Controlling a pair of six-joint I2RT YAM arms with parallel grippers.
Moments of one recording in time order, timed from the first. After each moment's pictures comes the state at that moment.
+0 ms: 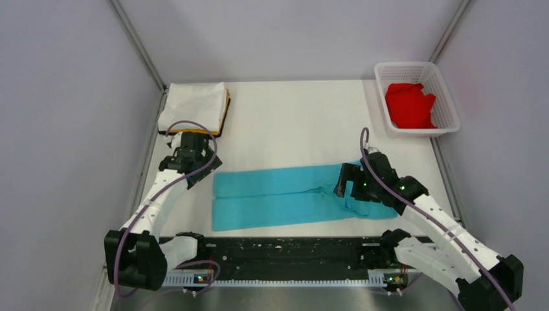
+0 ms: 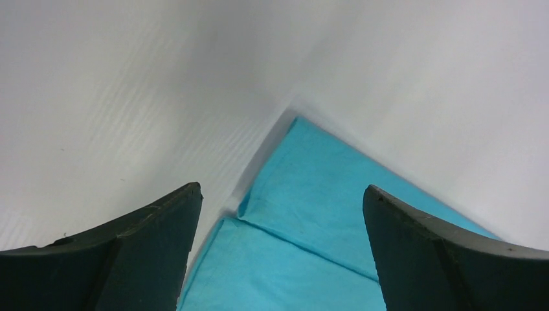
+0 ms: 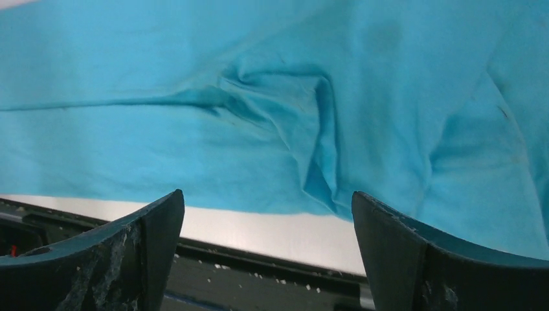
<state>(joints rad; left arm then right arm) -0.13 1.14 0.82 -0.69 -0.29 -0.76 0.53 0.83 0.67 -0.81 0.06 0.62</state>
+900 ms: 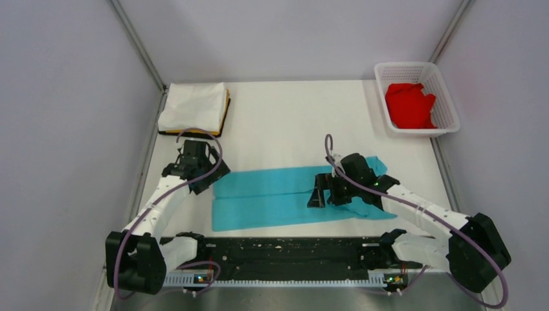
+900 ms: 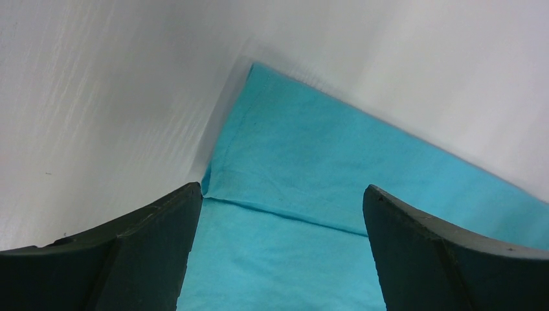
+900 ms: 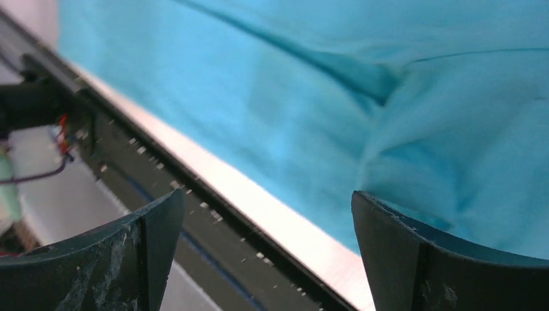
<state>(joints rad) -0.14 1.10 0.72 -0.60 -0.06 -0.73 0.60 1.12 0.56 -0.34 -0.33 0.48</state>
